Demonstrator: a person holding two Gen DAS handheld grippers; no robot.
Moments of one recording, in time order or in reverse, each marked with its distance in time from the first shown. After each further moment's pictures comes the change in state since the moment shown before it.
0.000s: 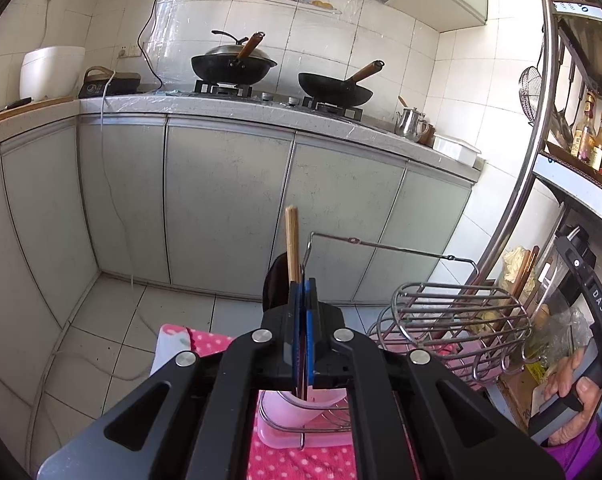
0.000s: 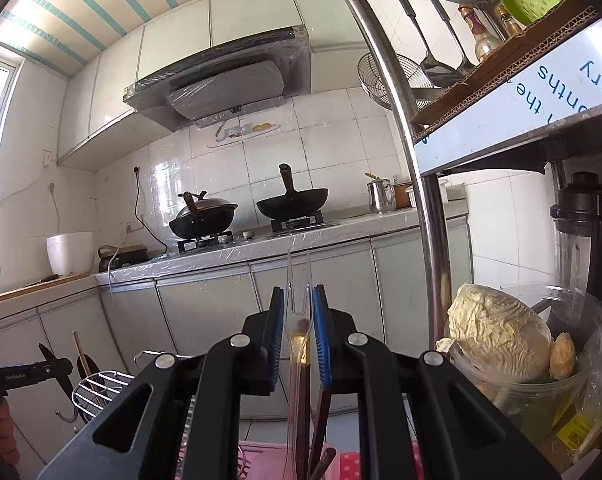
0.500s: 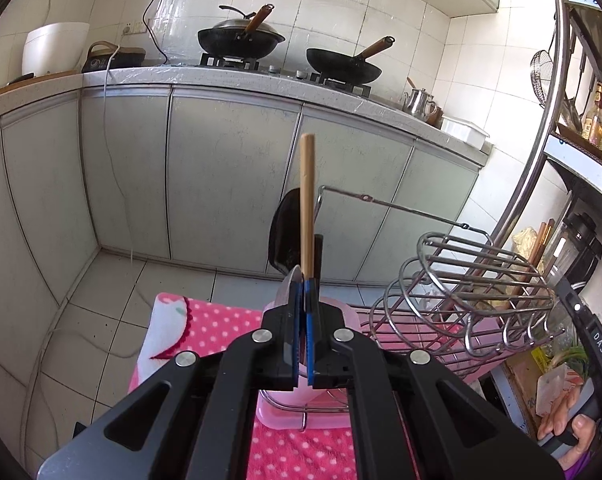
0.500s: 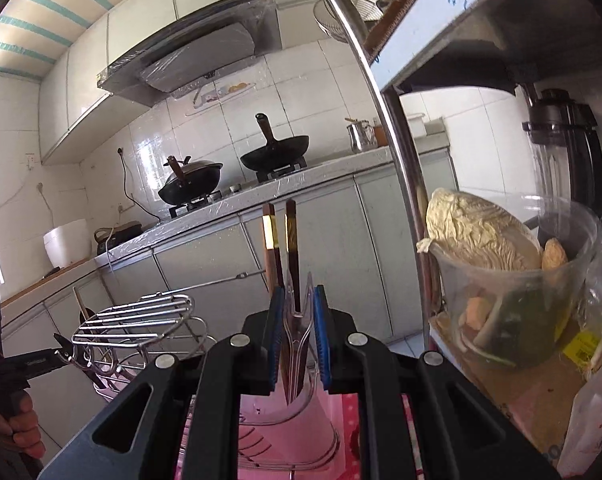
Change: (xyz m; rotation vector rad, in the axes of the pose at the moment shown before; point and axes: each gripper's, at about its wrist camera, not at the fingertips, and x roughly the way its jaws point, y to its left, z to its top) left arm 0.018 0.007 -0.026 -0.029 0.073 0.009; right arm -0.018 -0.023 -0.053 0.142 0.181 -0.019
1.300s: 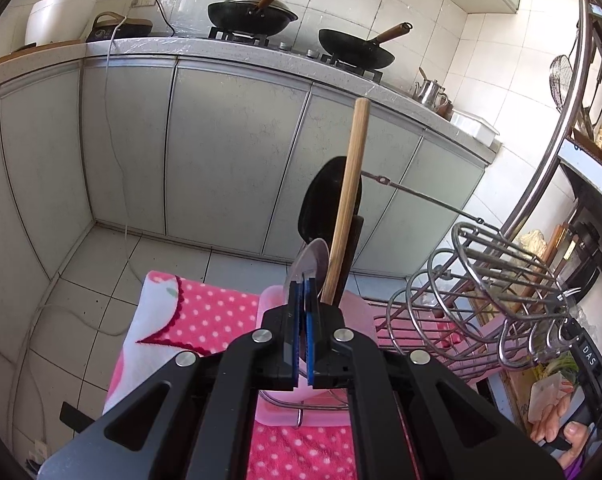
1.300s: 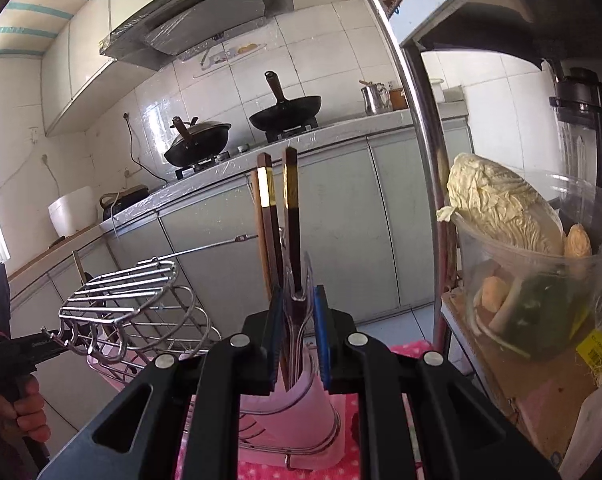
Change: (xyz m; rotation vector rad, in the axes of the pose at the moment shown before) left arm 0.022 0.009 0.000 -0.052 0.064 -0.011; right arm 0.029 -0.001 -0.001 -0.031 0.150 0.032
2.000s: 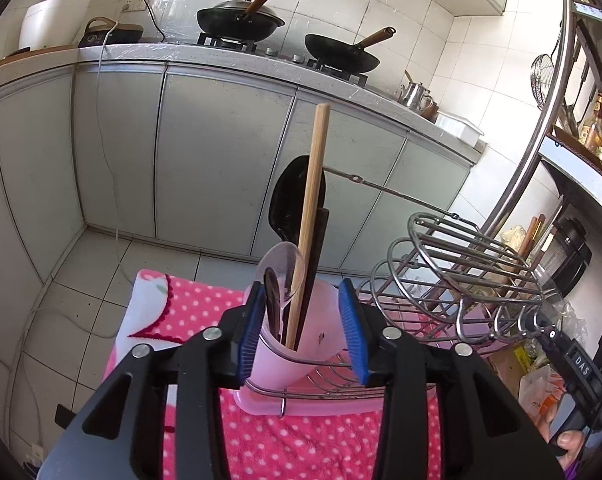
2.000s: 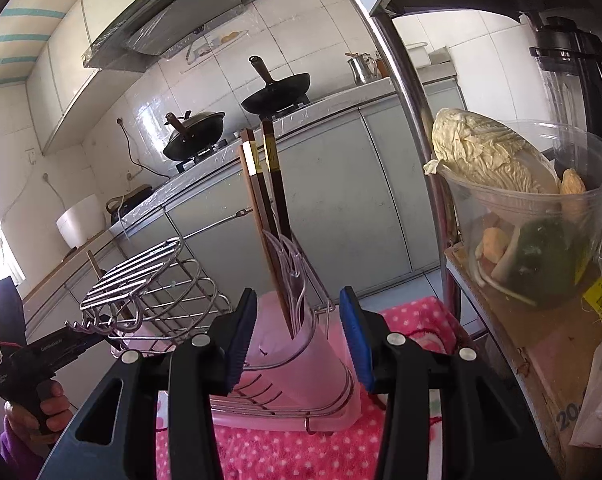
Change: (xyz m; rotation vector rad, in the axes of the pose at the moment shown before) left arm -0.019 -0.010 -0.008 0.009 -0.012 -0.048; right arm -0.019 -0.014 -0.014 0.112 0.073 0.044
